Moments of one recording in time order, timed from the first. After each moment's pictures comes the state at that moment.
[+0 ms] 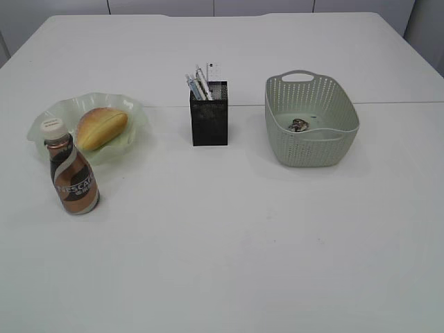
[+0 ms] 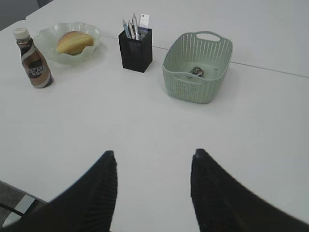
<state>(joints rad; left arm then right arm) -0.47 0.22 -0.82 -0.10 1.12 0.05 0.39 0.20 -0.82 -0.02 1.14 -0.01</state>
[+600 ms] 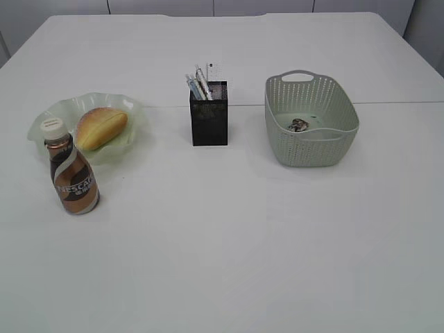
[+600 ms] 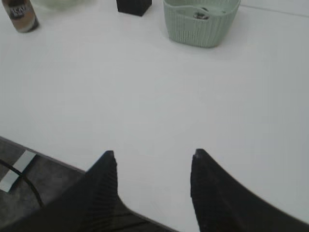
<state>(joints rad) -0.47 0.03 -0.53 -0.02 1.09 0.05 0.39 -0.02 -0.55 -0.02 1.18 -0.01</state>
